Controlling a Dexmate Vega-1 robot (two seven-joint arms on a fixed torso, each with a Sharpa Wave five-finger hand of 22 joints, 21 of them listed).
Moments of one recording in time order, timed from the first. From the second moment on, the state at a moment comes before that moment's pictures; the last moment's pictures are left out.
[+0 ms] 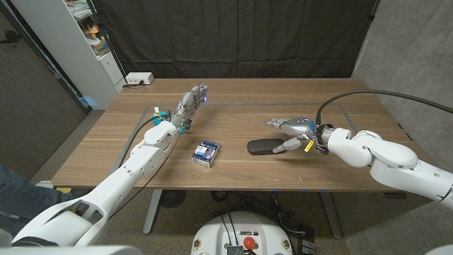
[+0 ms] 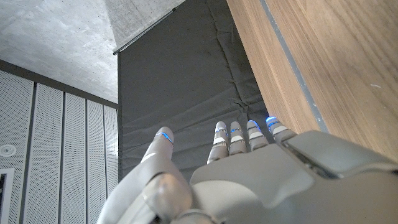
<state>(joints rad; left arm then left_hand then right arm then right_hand) 0.76 0.51 0.43 -1.30 -0.62 -0.23 -0.12 0.17 0.05 0.46 -0.11 0.18 0.12 0.09 0.19 0.17 0.01 0.09 0.21 0.19 -0.04 0.10 0.19 0.18 -0.10 0.13 0.20 0.18 -1.08 -1.15 -0.43 -2.15 -0.59 -0.09 0.23 0.61 -0.11 0.35 -0.15 0.25 -0.07 -0.03 0.18 0.19 -0.05 0.08 0.18 0.21 0.03 0.14 0.19 0.21 0.28 0.22 0.18 0.17</state>
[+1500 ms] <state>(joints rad) 0.76 0.50 0.44 -1.28 -0.63 -0.23 -0.12 0.17 0.05 0.46 -0.11 0.18 0.14 0.09 0.19 0.17 0.01 0.09 0.21 0.19 -0.03 0.10 0.19 0.18 -0.10 0.13 0.20 0.18 -0.97 -1.12 -0.52 -2.12 -0.60 -0.10 0.37 0.65 -0.10 0.37 -0.16 0.25 -0.03 -0.03 0.20 0.19 -0.04 0.09 0.20 0.21 0.04 0.14 0.20 0.21 0.27 0.21 0.18 0.17</state>
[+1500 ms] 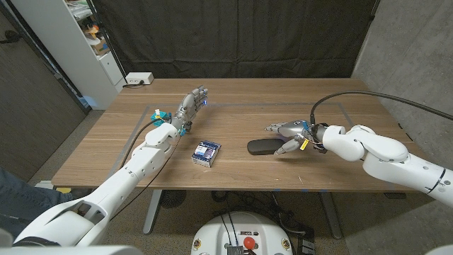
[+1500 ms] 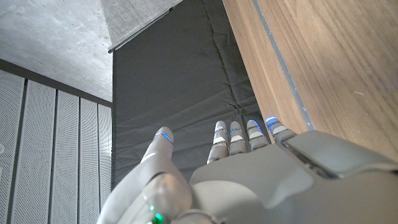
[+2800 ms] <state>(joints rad) 0.76 0.50 0.43 -1.26 -0.64 -0.24 -0.14 0.17 0.05 0.45 -0.11 0.18 0.14 0.09 0.19 0.18 0.01 0.09 0.21 0.19 -0.03 0.10 0.19 0.18 -0.10 0.13 0.20 0.18 -0.87 -1.06 -0.60 -2.07 -0.58 -0.11 0.51 0.67 -0.09 0.38 -0.15 0.25 0.02 -0.04 0.21 0.20 0.02 0.09 0.22 0.22 0.11 0.13 0.23 0.20 0.36 0.21 0.21 0.17</state>
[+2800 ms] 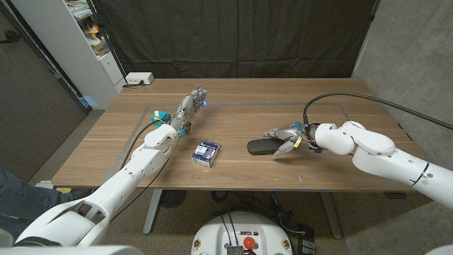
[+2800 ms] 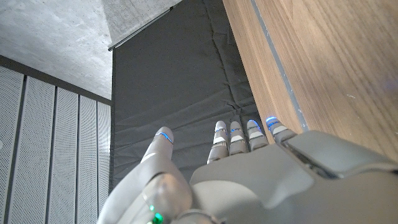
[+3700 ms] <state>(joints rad) 0.75 0.49 0.44 -1.24 -0.64 -0.23 -0.15 0.17 0.05 0.45 -0.11 0.18 0.14 0.09 0.19 0.18 0.01 0.09 0.21 0.19 -0.03 0.10 0.19 0.18 -0.10 0.13 0.20 0.18 -0.87 -1.04 -0.62 -2.03 -0.59 -0.11 0.46 0.71 -0.07 0.39 -0.15 0.23 0.07 -0.06 0.22 0.20 0.06 0.08 0.24 0.22 0.15 0.09 0.23 0.20 0.48 0.21 0.24 0.17</state>
